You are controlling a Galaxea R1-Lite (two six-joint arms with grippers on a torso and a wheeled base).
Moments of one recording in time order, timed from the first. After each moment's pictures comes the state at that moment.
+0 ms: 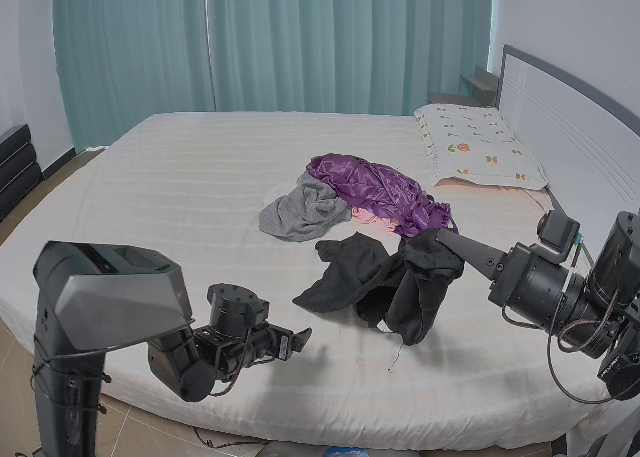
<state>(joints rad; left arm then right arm) -0.51 2.36 -0.69 -1.13 0.06 -0.12 0.67 1.54 -0.38 -1.21 0.07 0.62</state>
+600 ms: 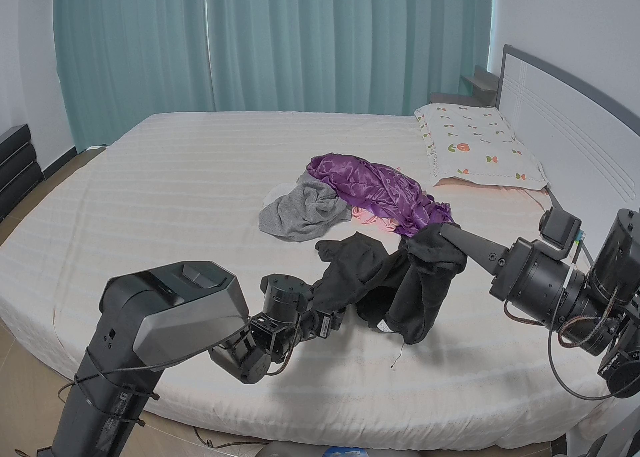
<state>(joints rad) -0.57 2.60 -1.14 -1.04 0.14 -0.05 0.66 1.54 -0.39 -1.21 0.06 0.62</state>
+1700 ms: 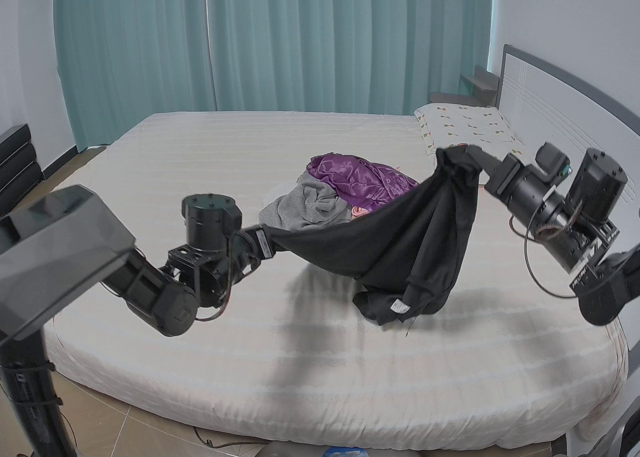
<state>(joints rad) -0.45 2.15 -0.96 -0.89 0.29 -0.41 0.38 1.76 -0.68 -1.25 0.02 0.54</state>
